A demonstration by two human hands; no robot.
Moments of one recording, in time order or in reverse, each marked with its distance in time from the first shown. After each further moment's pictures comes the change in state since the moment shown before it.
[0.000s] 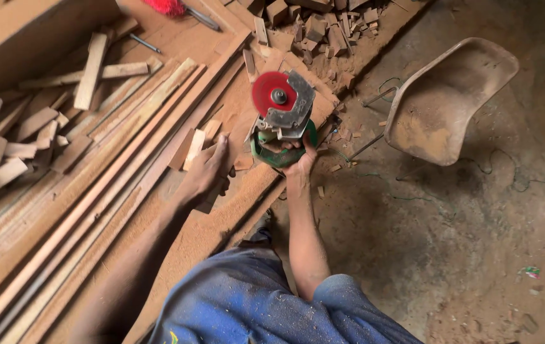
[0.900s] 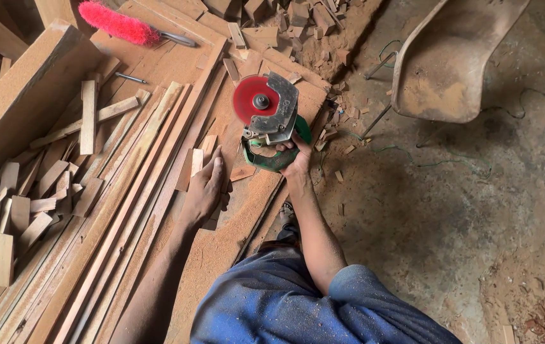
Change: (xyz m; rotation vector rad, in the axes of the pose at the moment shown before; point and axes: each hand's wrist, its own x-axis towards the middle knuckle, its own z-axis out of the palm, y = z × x) left_hand 0.010 -0.013 -0.004 0.239 0.011 0.073; right_hand -0.002 0.020 0.002 0.005 0.163 -0.144
